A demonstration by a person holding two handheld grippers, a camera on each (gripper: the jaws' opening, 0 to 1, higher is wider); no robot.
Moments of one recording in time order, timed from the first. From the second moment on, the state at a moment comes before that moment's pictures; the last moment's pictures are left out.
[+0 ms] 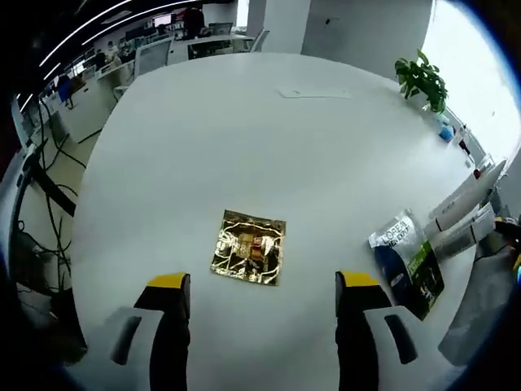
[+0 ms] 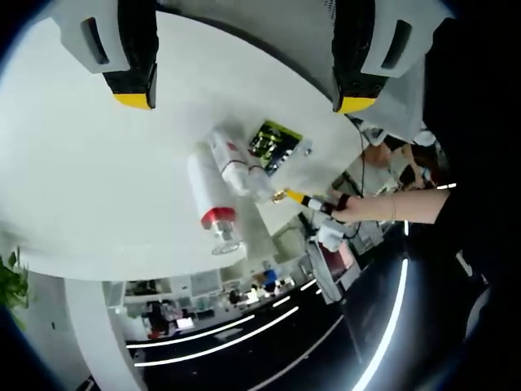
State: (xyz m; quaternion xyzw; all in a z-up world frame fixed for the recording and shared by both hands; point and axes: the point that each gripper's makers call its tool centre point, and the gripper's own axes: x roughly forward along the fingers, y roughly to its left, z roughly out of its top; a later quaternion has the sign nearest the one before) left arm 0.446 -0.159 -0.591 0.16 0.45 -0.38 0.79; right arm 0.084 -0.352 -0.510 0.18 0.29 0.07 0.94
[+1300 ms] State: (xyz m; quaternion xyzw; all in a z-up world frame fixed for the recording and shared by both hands) left arm 0.461 -0.155 -0.611 0.21 0.47 -0.36 0.78; right arm 0.083 -0.355 -0.512 0.18 0.30 0.06 0.94
